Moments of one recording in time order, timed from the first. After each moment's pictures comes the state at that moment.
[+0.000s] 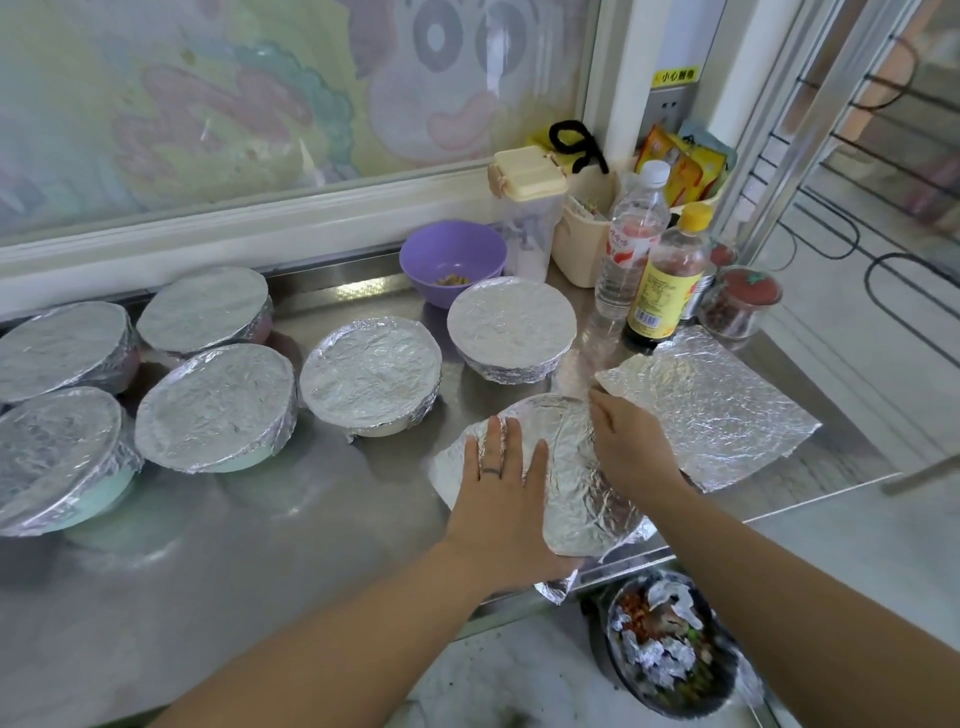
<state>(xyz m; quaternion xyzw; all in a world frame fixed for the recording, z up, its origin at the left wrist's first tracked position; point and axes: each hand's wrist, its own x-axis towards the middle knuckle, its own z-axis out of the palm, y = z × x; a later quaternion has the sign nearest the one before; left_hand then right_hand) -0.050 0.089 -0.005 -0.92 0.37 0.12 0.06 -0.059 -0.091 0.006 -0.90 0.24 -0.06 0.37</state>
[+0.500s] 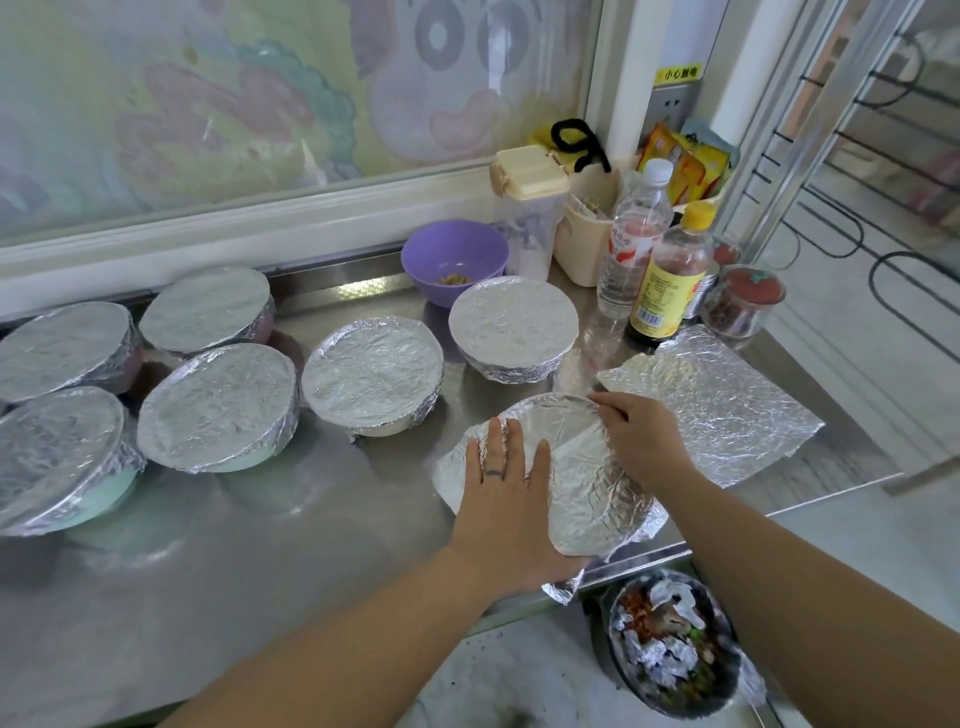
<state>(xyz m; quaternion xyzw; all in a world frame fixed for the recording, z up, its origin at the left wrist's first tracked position) -0.055 0.086 0.001 -0.93 0.35 0.14 0.04 -0.055 -0.107 0.005 -0.86 0.27 -0.06 0.42</state>
